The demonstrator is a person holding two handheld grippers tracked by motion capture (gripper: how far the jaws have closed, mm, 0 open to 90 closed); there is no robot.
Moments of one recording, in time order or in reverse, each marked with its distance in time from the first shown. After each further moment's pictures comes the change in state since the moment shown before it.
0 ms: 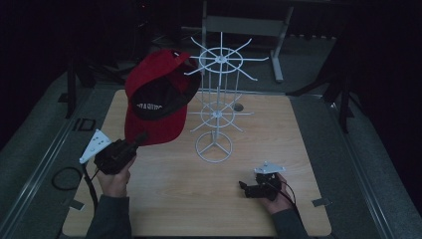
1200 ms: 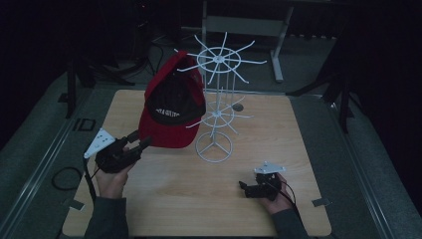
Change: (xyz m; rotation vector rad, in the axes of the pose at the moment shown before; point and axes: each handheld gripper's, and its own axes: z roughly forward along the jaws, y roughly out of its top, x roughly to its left) left arm 0.008 -0.002 0.003 0.112 0.036 0.006; right arm 0.000 0.000 0.000 0.001 0.001 0.000
